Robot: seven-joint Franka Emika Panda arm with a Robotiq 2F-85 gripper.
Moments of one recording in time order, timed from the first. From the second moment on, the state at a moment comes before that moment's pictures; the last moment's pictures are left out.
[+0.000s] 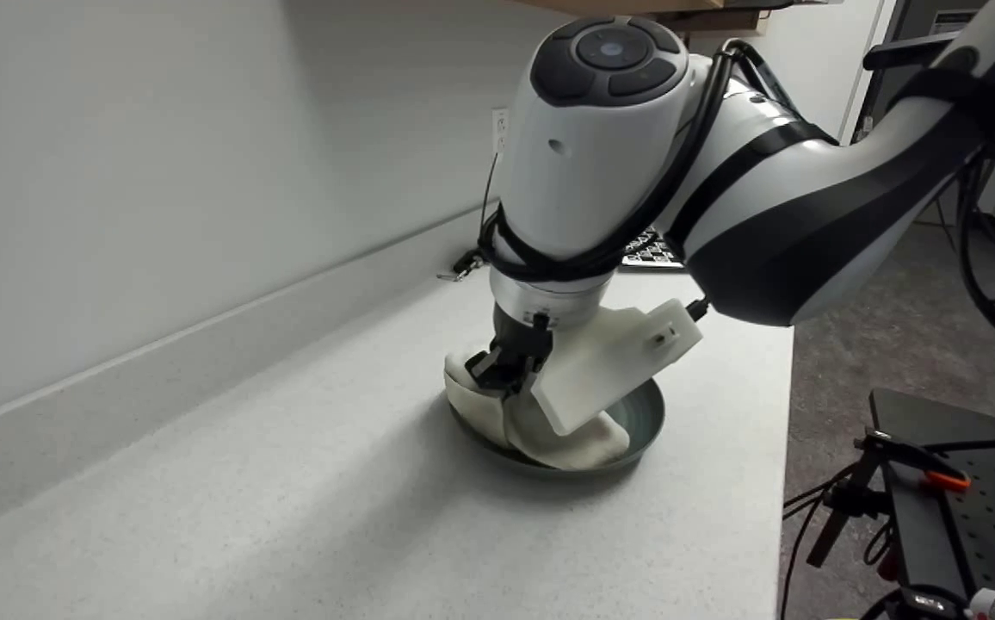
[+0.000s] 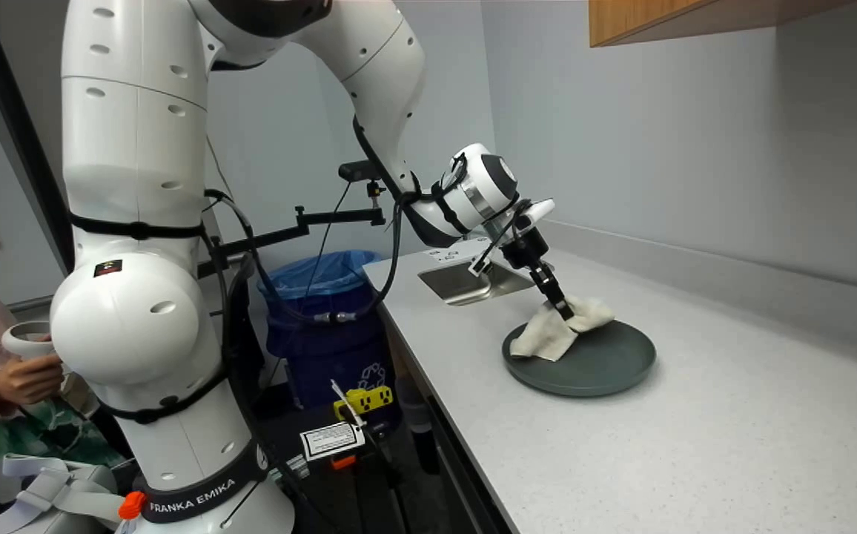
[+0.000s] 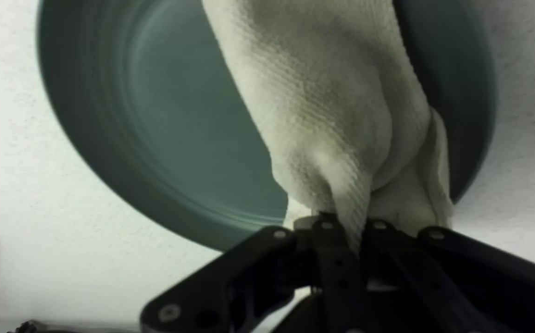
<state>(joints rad) 0.28 0.32 0.05 -2.15 -0.88 2.51 1.45</state>
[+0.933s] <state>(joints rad) 0.28 0.30 0.09 -2.06 -0.83 2.83 1.40</state>
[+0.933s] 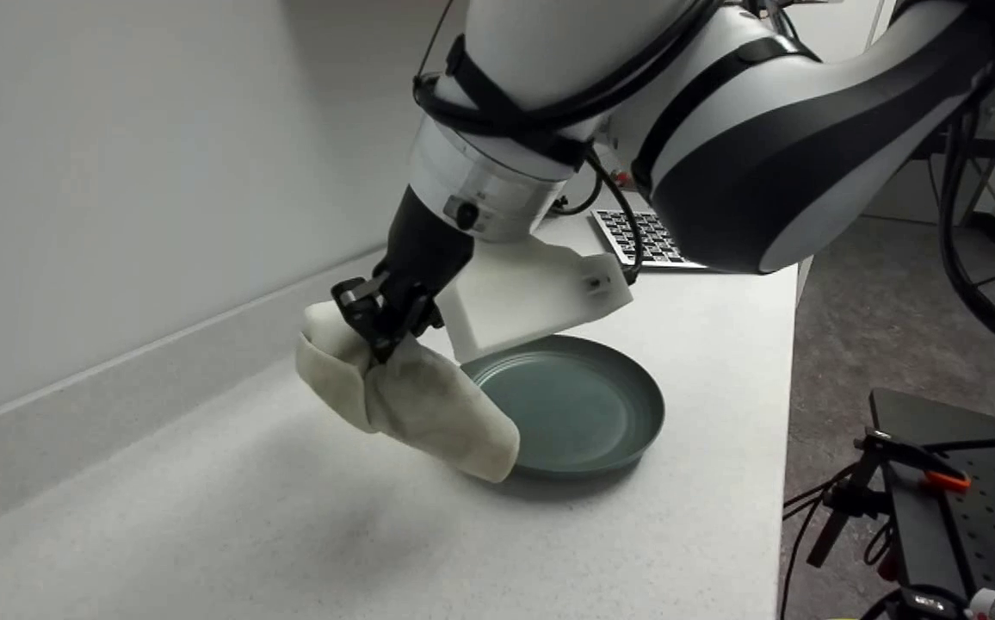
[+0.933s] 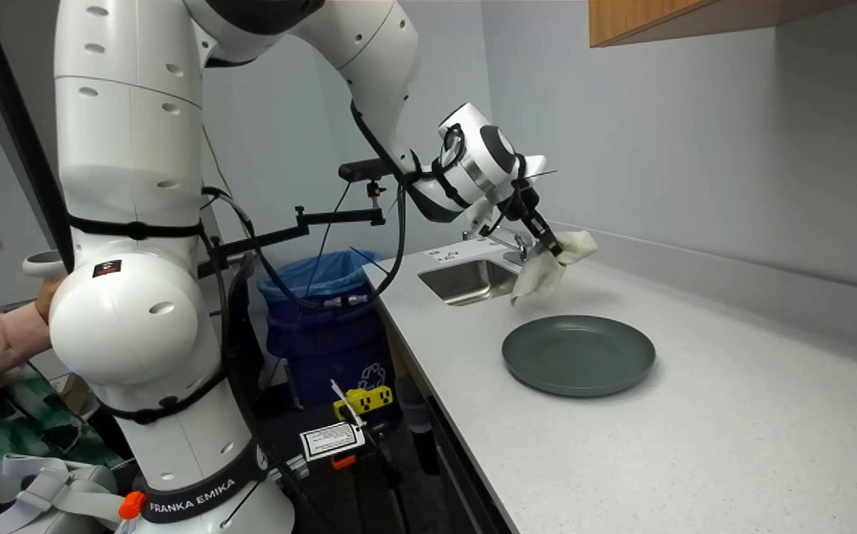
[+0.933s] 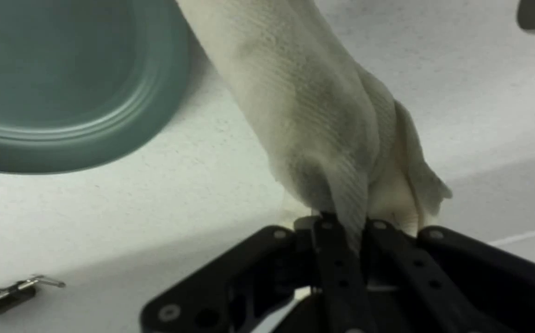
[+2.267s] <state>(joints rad) 0.04 0.35 0.43 -2.12 -0.42 2.86 0.82</state>
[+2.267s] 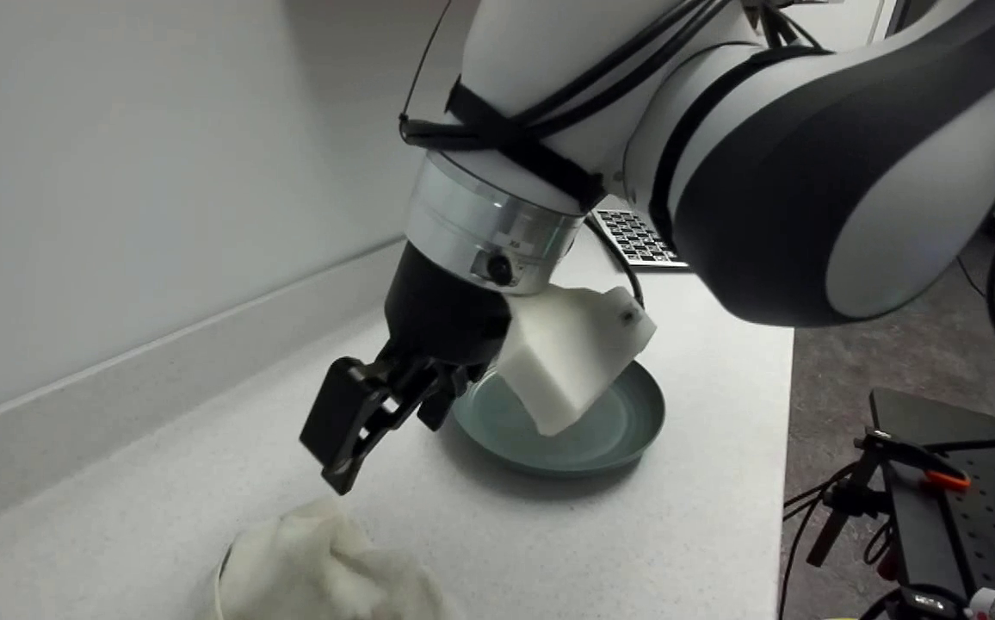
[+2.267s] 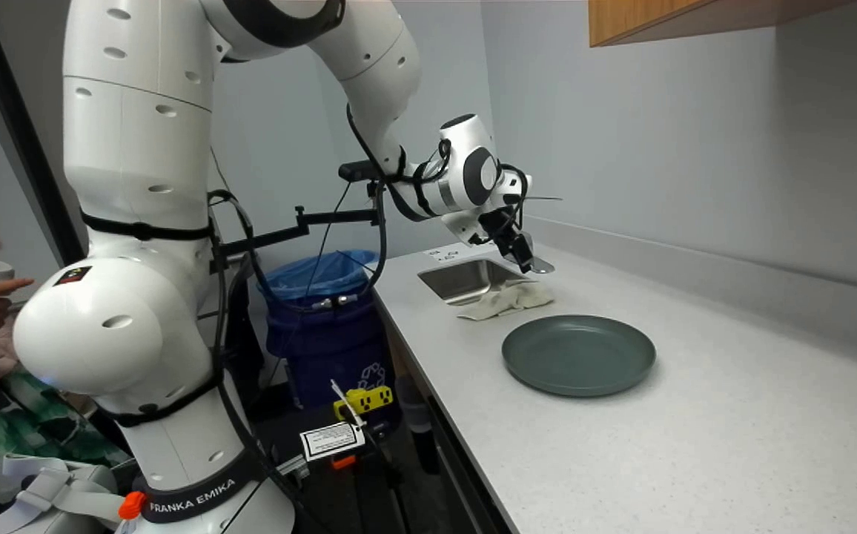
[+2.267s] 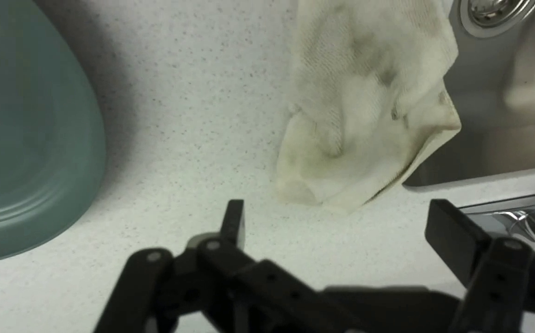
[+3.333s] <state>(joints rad) 0.10 -0.23 0.27 -2.40 -0.11 2.56 0.44</state>
